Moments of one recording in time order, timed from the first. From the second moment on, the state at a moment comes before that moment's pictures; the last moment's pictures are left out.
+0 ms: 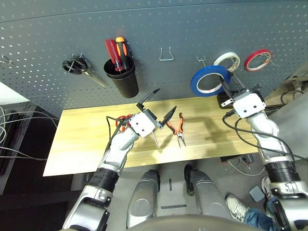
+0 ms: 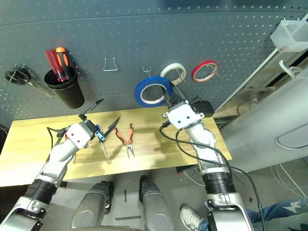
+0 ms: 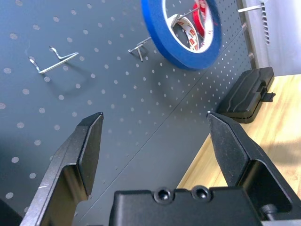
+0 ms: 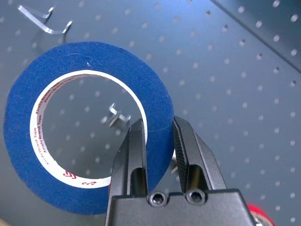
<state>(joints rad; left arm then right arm) -0.27 0.29 -0.18 0.31 0.12 -0.67 -0.34 -0.39 -0.43 0.00 0.20 -0.22 -0.53 0.16</state>
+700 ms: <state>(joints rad) -0.27 0.29 -0.19 0.23 0.09 -0.51 -0.43 -0.36 -0.39 0.04 0.31 -0.19 -0.42 0.20</state>
